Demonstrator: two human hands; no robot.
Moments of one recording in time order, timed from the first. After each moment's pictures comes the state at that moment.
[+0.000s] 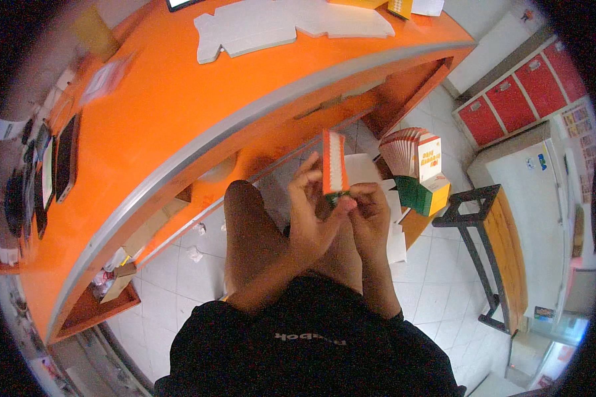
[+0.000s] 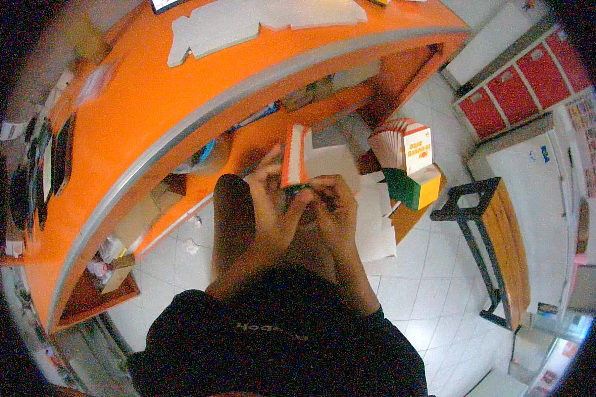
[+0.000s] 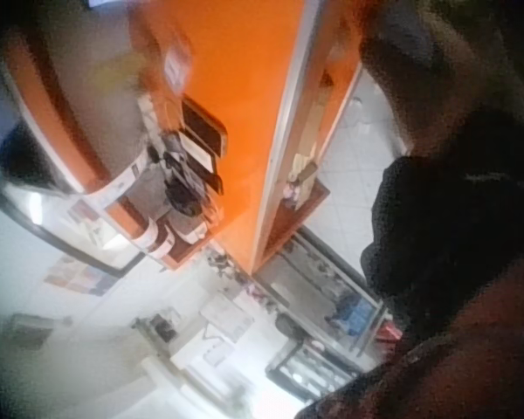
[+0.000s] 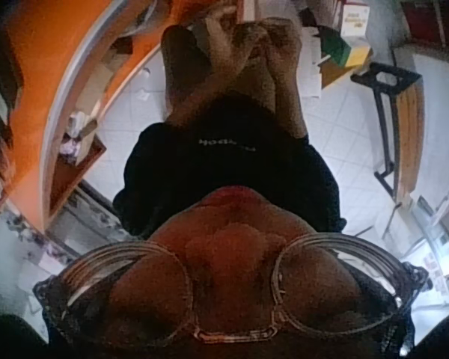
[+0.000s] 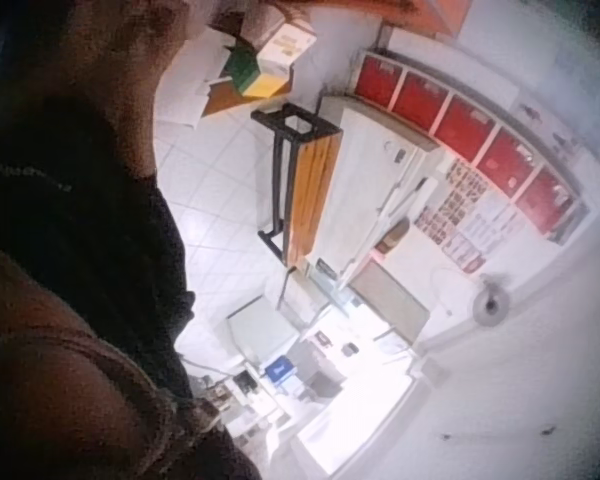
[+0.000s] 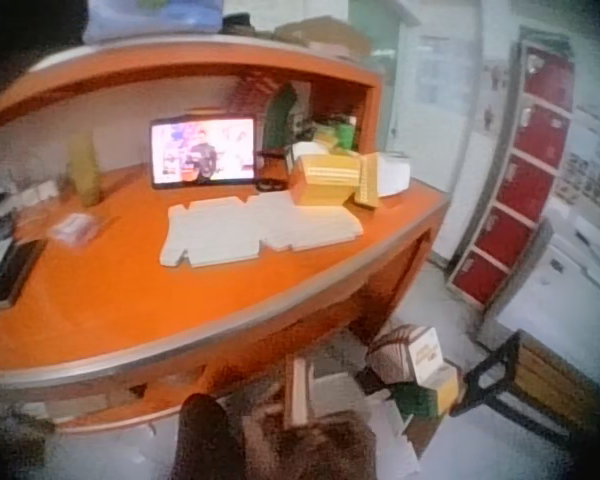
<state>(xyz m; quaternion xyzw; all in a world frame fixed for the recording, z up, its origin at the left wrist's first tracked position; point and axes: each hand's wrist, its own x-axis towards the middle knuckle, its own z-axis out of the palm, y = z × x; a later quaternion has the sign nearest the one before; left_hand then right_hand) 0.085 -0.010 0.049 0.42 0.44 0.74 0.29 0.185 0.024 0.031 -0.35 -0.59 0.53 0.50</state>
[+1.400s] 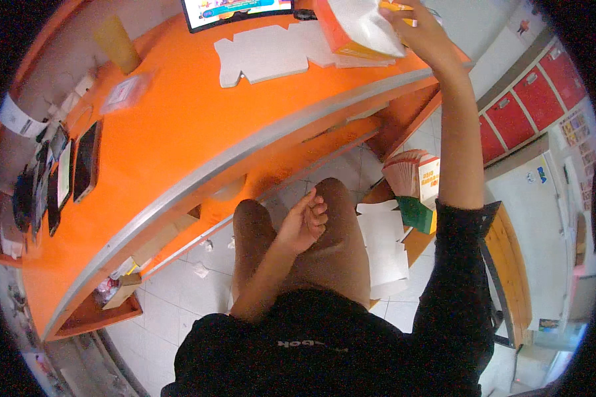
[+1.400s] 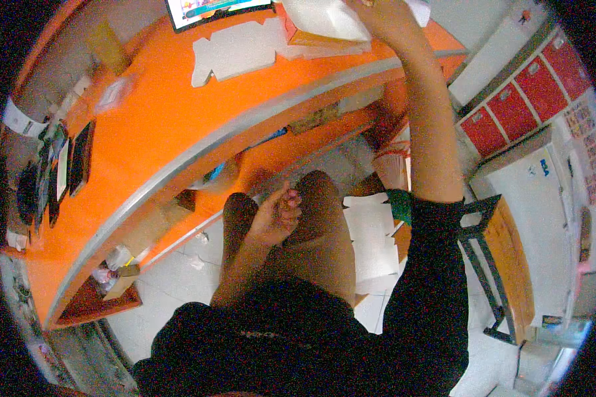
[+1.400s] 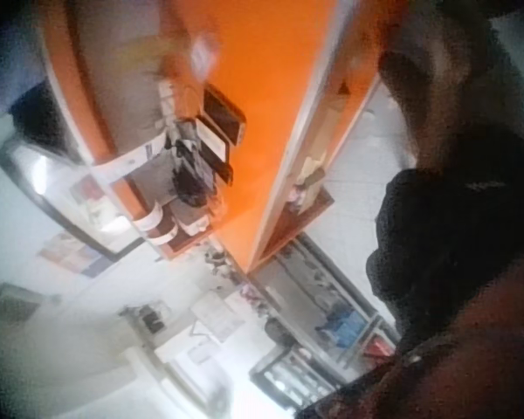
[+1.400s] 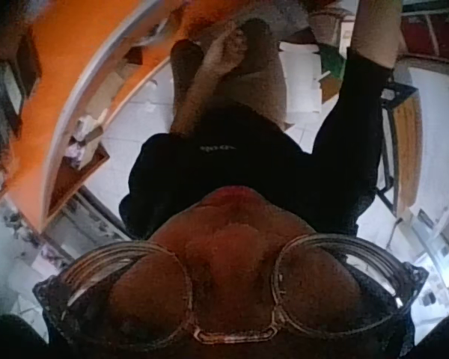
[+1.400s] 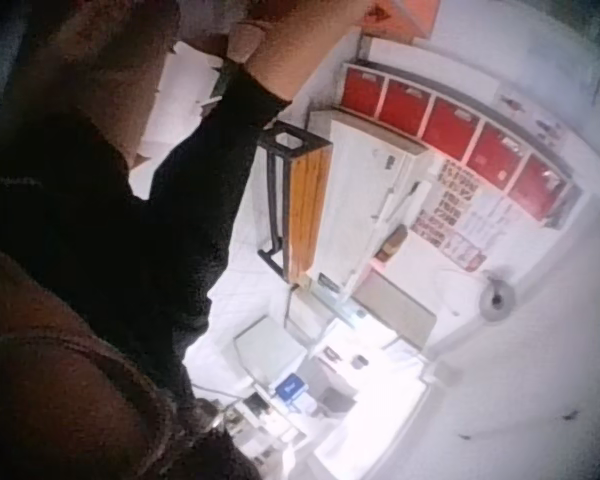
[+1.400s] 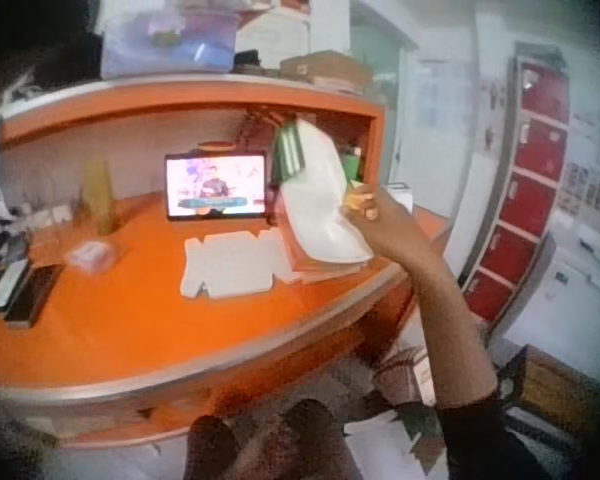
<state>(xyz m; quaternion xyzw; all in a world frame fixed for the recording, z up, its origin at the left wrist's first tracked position) 0.024 0.008 -0.021 0.00 0.16 0.56 0.81 0.148 0.243 0.261 -0.39 -0.81 0.10 0.44</state>
